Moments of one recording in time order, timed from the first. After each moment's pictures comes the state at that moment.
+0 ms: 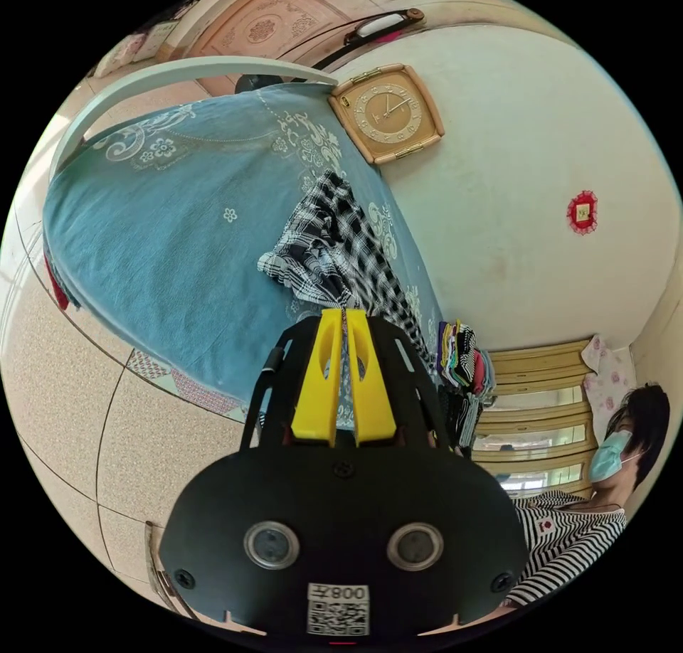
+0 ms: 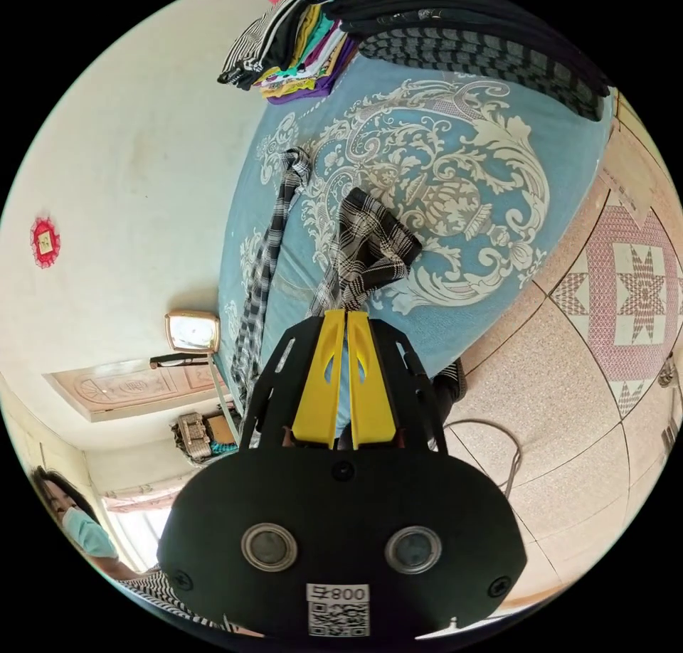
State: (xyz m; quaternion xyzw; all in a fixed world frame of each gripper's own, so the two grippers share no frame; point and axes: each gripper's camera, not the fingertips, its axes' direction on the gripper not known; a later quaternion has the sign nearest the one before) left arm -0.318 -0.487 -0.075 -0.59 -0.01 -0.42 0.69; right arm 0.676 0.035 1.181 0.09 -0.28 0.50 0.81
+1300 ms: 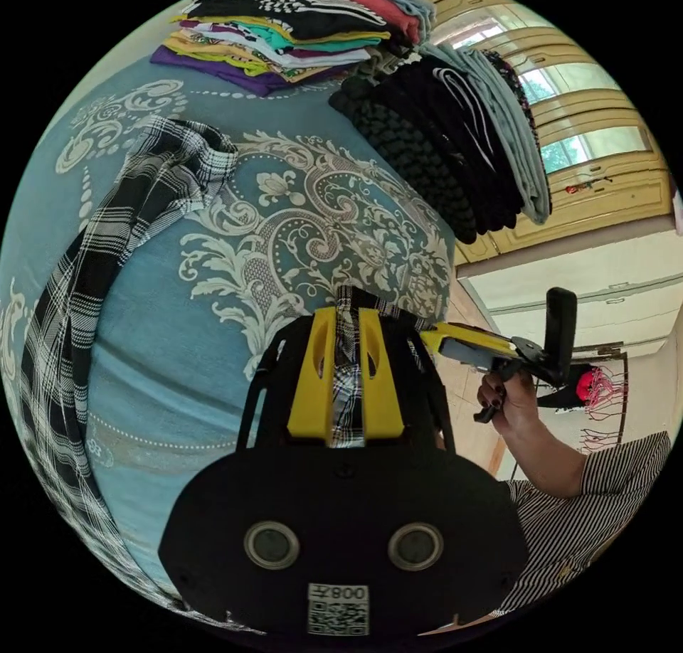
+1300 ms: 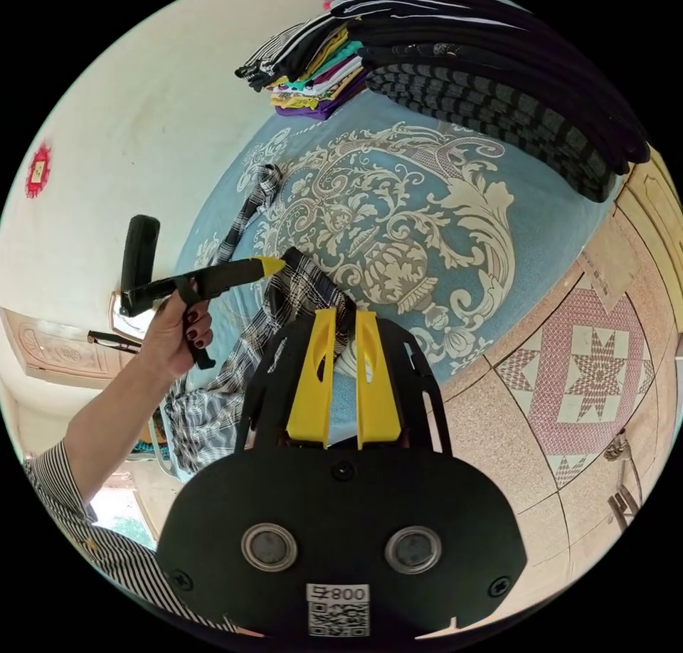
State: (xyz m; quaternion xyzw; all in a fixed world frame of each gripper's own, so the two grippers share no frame) left arm 0.597 -0.278 0.285 -0.76 0.48 0.08 0.42; right arm 0.703 0.066 1.195 0.13 -0.14 0.44 0.88
